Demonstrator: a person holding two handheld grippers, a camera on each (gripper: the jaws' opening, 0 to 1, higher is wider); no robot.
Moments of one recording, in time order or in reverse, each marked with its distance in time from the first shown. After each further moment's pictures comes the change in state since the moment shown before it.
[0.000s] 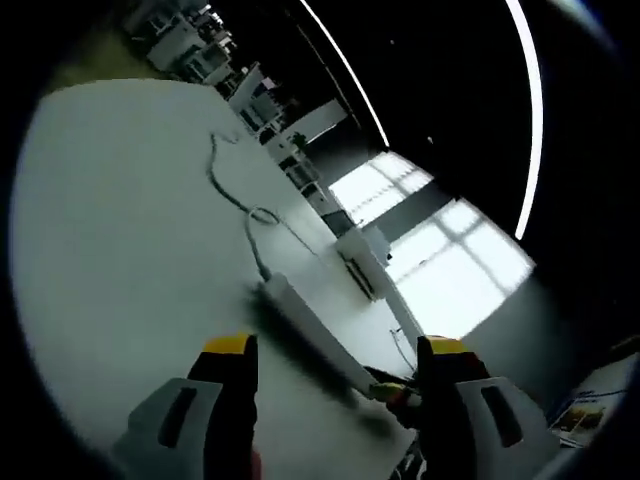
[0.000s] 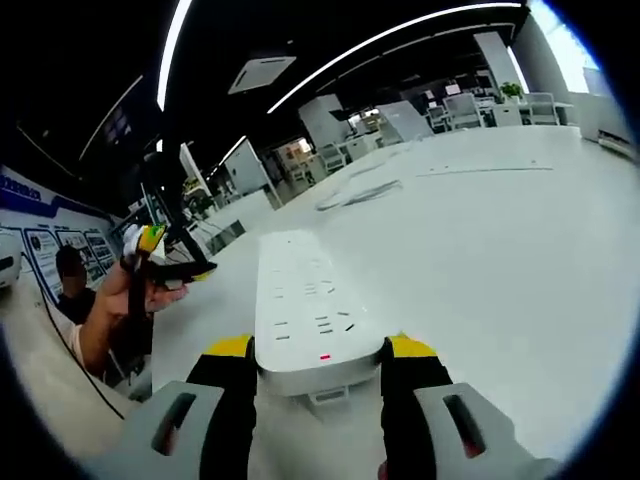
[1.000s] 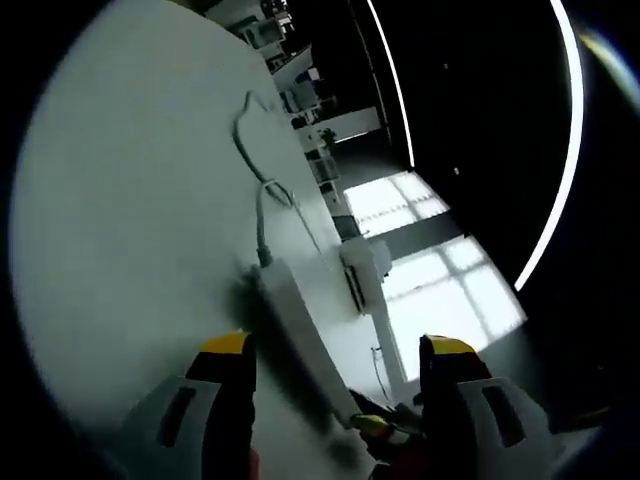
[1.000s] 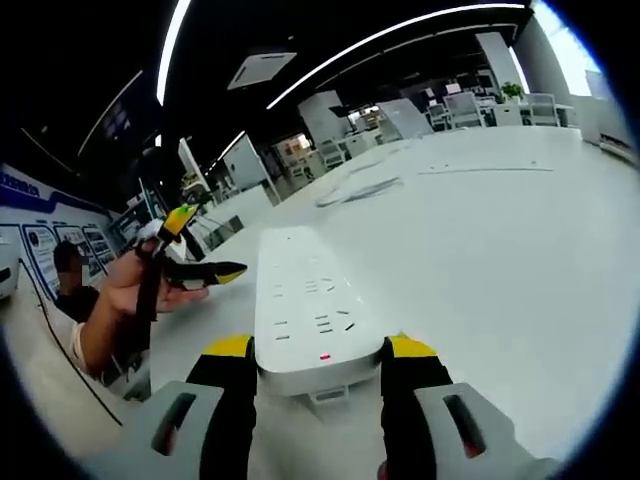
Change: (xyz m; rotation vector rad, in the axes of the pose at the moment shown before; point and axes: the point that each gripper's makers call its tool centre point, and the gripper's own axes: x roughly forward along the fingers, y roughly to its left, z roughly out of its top) left arm 0.050 0.011 -0.011 -0.209 0.004 0.010; right arm -0.001 -0.002 -0.001 -0.012 0.023 -0.011
